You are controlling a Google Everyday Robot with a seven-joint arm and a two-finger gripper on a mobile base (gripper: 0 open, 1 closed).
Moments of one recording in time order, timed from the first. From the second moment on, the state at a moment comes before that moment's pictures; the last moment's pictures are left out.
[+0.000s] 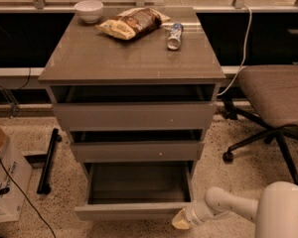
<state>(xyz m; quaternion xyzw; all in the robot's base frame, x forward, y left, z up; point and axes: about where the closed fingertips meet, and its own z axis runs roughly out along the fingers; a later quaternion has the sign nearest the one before) 0.454 -0.143 0.180 -0.49 0.81 0.28 0.16</state>
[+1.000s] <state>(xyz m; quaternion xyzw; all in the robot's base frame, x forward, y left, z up) 0.498 -0.132 0.174 -0.50 0.80 0.22 0.22</state>
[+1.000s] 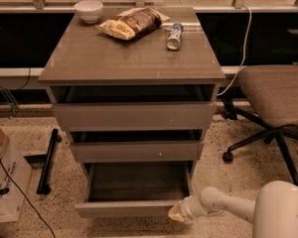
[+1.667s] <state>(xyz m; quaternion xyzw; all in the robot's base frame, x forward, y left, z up) 0.546 -0.126 0.174 -0.51 0.80 0.19 0.26</state>
